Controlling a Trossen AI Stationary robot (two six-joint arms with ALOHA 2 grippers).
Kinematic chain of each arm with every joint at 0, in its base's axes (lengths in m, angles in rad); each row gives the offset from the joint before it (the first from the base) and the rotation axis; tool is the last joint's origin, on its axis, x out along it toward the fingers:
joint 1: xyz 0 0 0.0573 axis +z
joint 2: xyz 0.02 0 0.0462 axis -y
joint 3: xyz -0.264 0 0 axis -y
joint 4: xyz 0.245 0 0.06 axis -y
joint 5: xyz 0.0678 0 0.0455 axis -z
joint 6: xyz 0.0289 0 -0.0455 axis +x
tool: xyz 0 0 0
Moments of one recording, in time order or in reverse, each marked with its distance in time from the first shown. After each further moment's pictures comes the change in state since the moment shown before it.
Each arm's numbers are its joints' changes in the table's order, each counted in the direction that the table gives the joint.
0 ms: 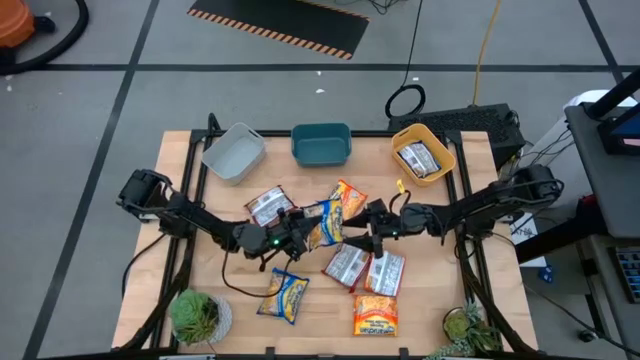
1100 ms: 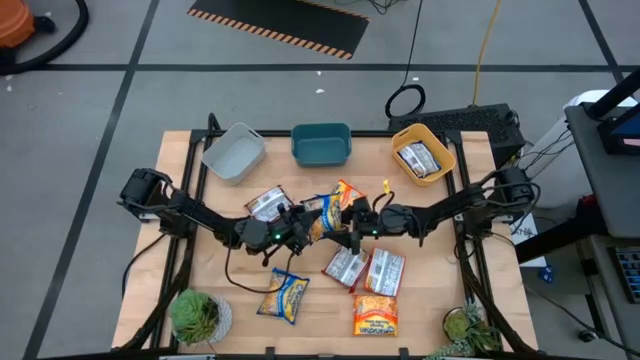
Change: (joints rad) left arm 0.043 0.000 0.000 -0.005 -0.001 -0.020; right arm -0.022 -0.222 0.166 0.065 0.083 0.003
